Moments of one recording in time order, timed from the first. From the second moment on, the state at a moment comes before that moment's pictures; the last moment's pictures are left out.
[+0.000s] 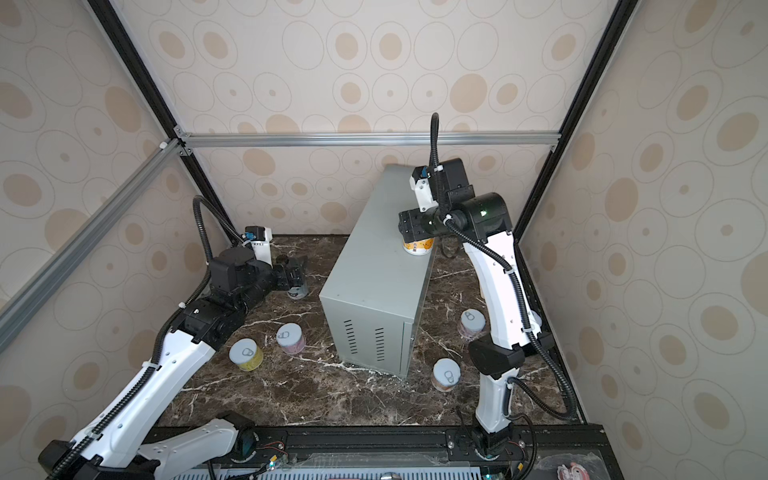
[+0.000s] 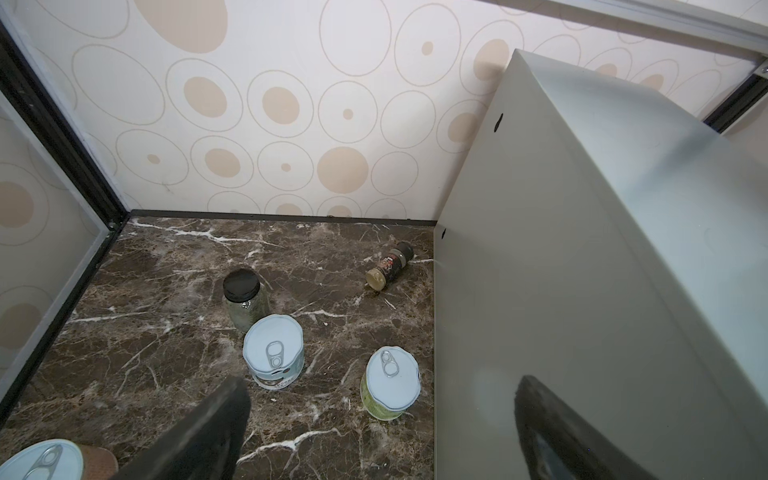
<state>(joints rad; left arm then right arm) -0.40 1.07 1.13 -0.42 -0.17 -0.27 0.44 1.90 2.63 -1.44 -0.02 0.08</state>
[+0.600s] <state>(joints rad) -0.40 1.00 1.10 -0.42 -0.16 -0.27 0.44 1.57 2.14 -1.11 -0.09 0.08</state>
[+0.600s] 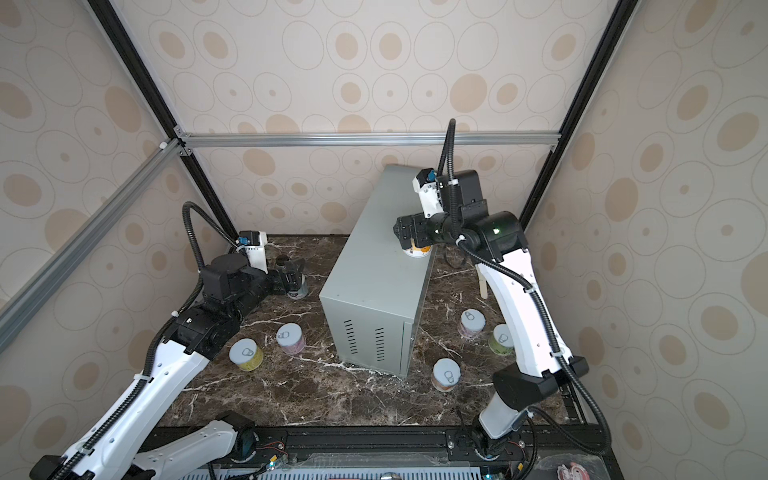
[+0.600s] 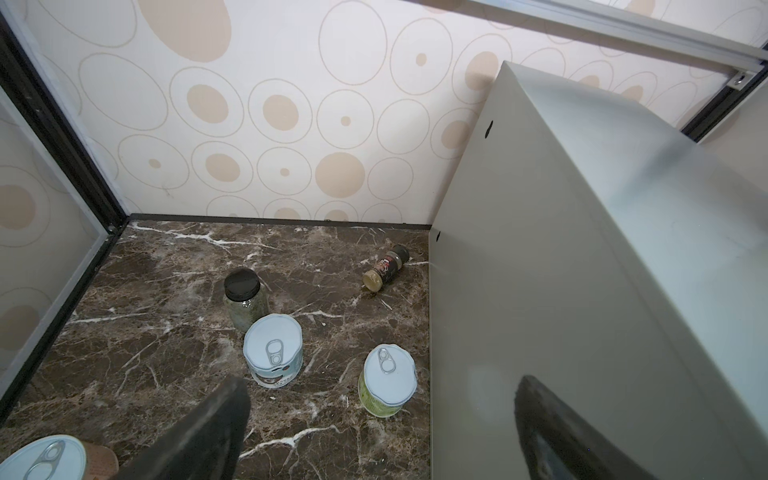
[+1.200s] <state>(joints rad) -0.40 0.99 1.08 -0.42 -0.17 -0.27 0.41 1.36 1.66 -0.72 -0.12 0.16</state>
